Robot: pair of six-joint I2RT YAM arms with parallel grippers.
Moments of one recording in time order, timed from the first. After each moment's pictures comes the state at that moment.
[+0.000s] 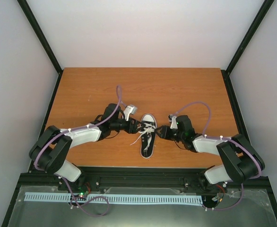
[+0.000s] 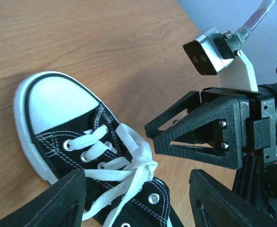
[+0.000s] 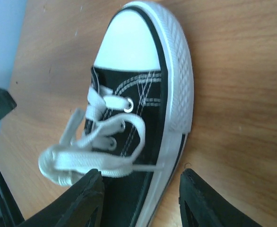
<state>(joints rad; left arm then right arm) -0.60 1.49 0.66 0.27 0.55 -0.40 0.48 1.42 0.42 0.33 -0.42 0.70</state>
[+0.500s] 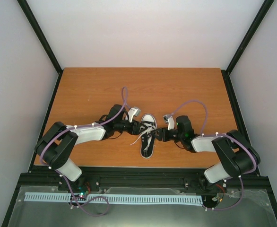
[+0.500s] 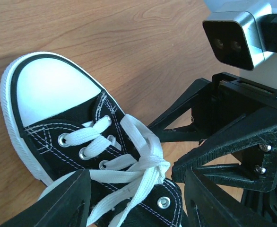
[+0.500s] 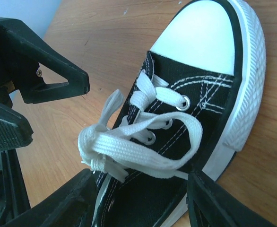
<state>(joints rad) -0.64 1.59 0.71 0.24 0.54 -0.38 0.47 1.48 0.37 0.51 -0.59 0.49</state>
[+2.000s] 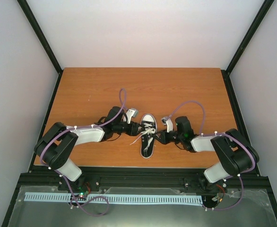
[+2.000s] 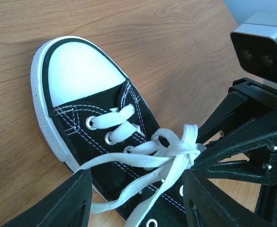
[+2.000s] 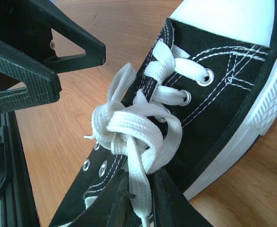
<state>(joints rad) -0.63 1.58 0.67 0.26 0.48 -0.40 0.47 1.51 0.38 0.48 -0.67 0.37</state>
